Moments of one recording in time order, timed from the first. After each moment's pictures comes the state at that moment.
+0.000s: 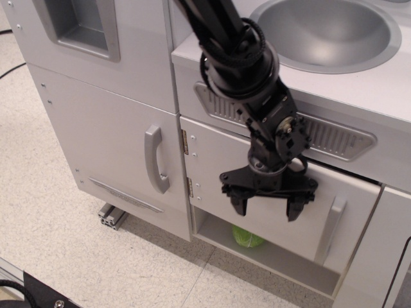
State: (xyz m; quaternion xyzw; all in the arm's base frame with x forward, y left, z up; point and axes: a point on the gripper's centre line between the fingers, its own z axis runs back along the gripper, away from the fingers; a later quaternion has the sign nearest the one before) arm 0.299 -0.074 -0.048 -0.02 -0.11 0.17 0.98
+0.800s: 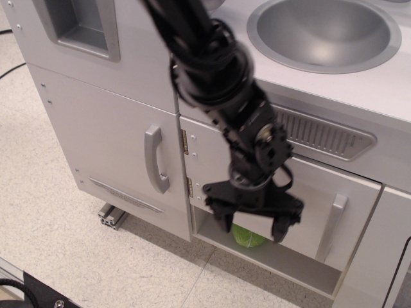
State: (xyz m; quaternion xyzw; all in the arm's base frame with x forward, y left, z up) arm 0.257 -0.061 -0.038 -0.02 -0.09 0.12 0.99
